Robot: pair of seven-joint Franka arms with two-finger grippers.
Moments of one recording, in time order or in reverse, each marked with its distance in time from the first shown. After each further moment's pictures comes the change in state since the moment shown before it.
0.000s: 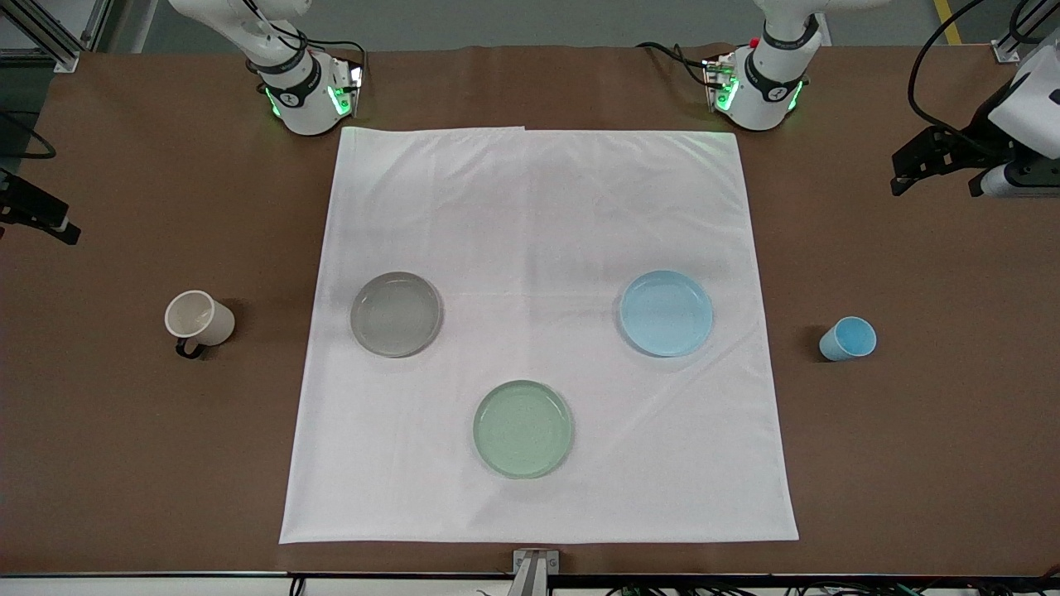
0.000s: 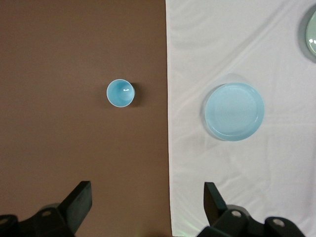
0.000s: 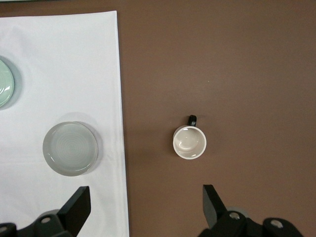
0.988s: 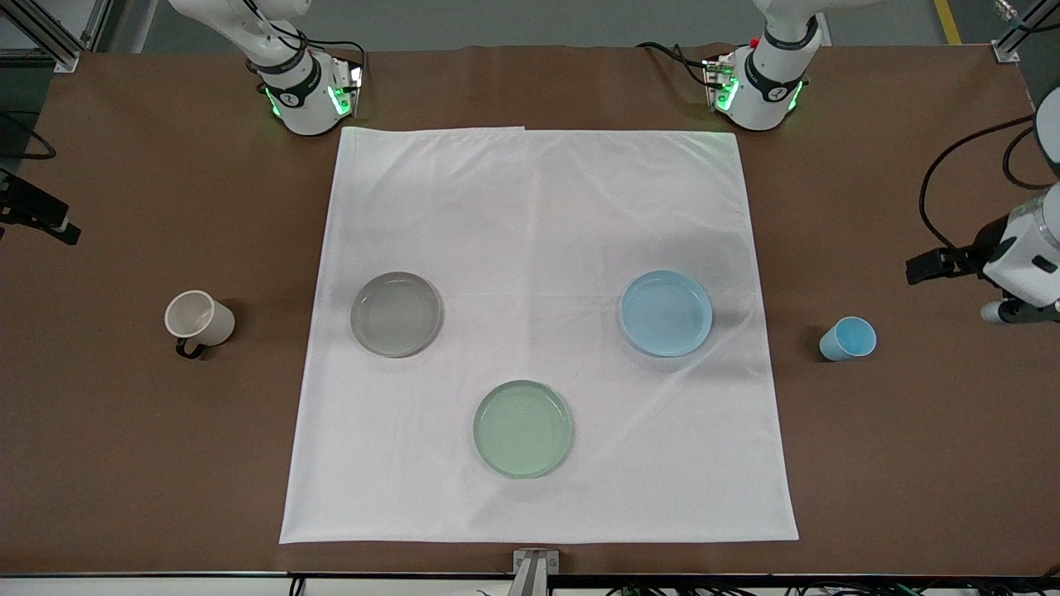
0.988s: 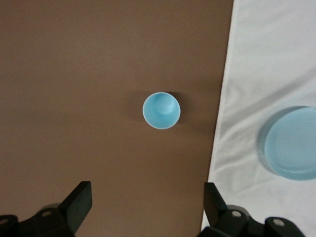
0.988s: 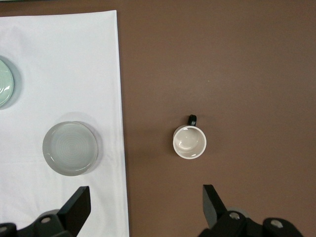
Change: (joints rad) left arm 0.151 0.286 0.008 -0.037 0.080 0.239 0.046; right arm 0.000 0.001 0.000 0.000 0.000 -0.001 0.000
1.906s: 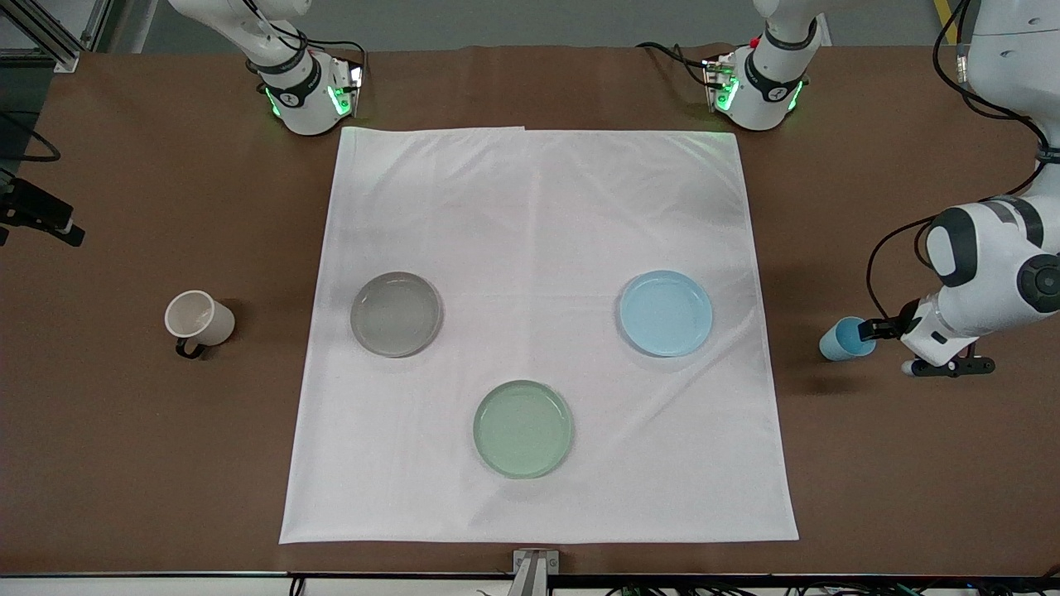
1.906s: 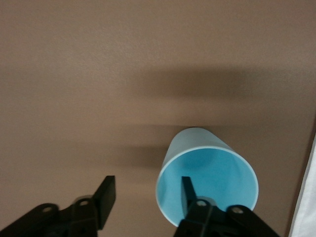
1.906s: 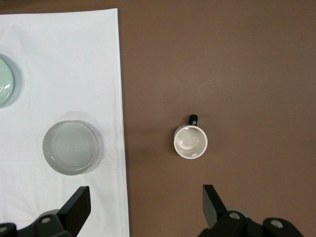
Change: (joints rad) left arm 0.100 0.272 -0.008 -0.243 0.000 0.513 0.075; right arm 0.001 0.007 0.003 0.000 0.000 -0.001 0.000
